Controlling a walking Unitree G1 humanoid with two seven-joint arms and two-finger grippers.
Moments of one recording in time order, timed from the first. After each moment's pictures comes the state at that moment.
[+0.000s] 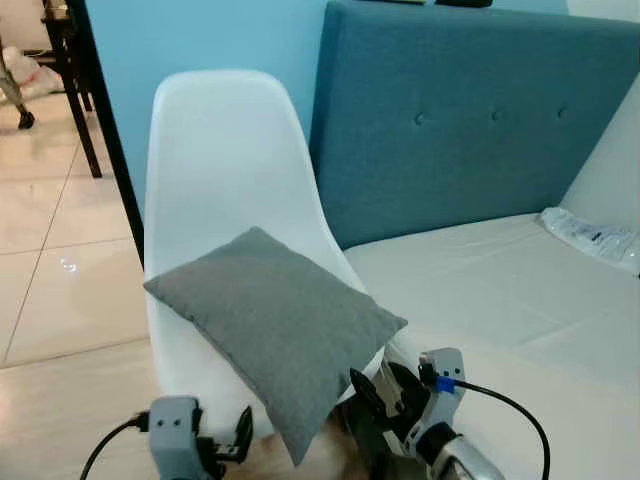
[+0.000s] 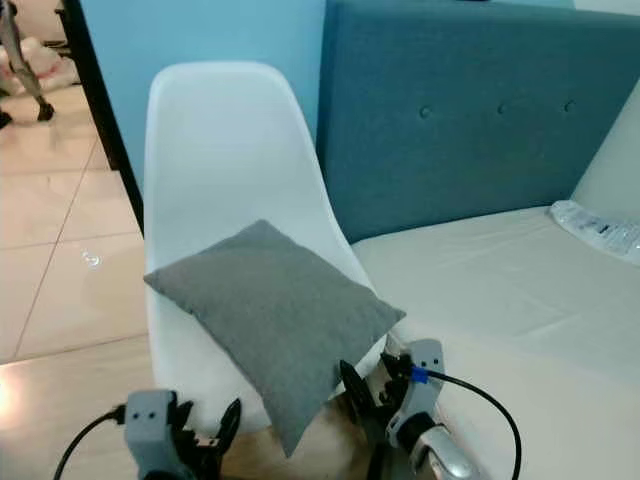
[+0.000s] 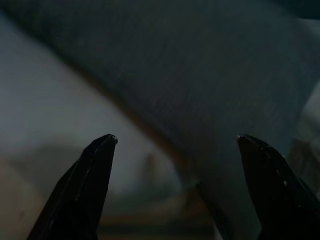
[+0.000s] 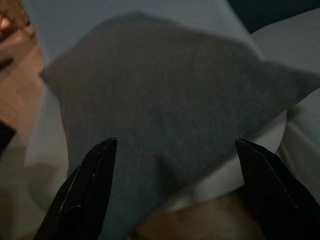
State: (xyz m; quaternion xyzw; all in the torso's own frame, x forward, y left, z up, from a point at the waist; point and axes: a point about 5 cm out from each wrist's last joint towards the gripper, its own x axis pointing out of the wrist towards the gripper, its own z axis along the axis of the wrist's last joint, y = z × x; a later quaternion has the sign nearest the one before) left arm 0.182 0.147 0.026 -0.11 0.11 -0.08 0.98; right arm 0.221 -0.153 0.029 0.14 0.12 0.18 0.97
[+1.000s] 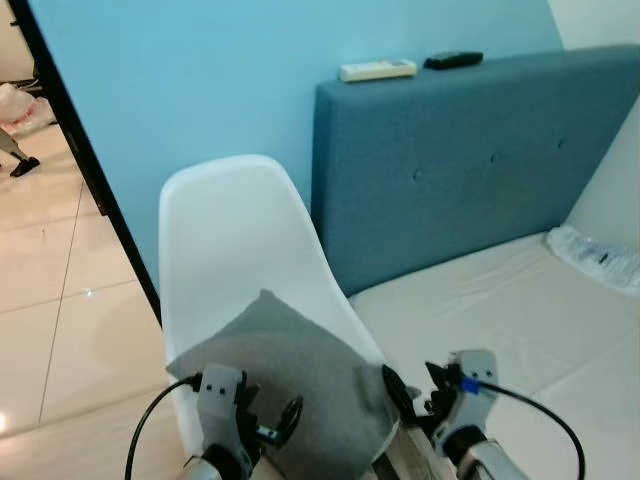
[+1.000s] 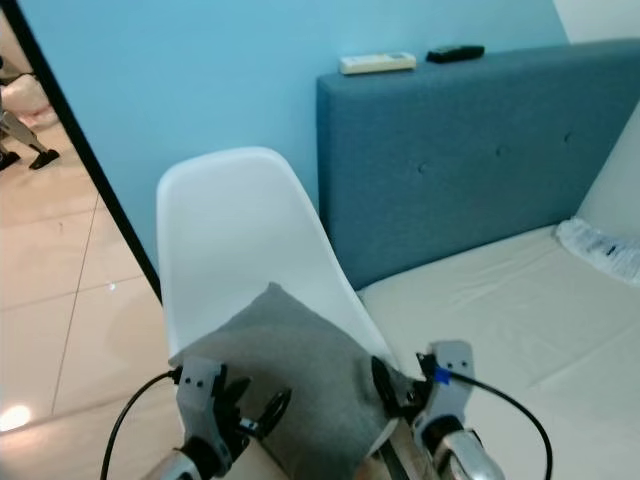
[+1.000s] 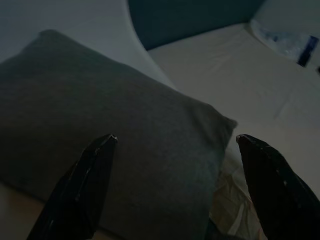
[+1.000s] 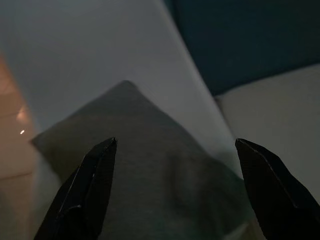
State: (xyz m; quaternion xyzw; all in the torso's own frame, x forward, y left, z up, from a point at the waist) left arm 0.204 0.114 0.027 -0.14 0.12 -0.20 0.96; right arm 0.220 -0.175 0.045 0.09 0.12 0.13 0.98
